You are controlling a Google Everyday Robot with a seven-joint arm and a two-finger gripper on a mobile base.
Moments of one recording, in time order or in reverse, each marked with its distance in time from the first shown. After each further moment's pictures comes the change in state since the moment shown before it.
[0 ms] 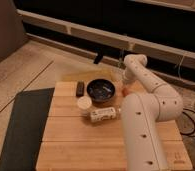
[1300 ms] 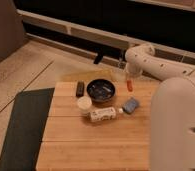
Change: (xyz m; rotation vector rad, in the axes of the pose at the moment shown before) arm 0.080 0.019 -0.124 0.183 -0.163 0.108
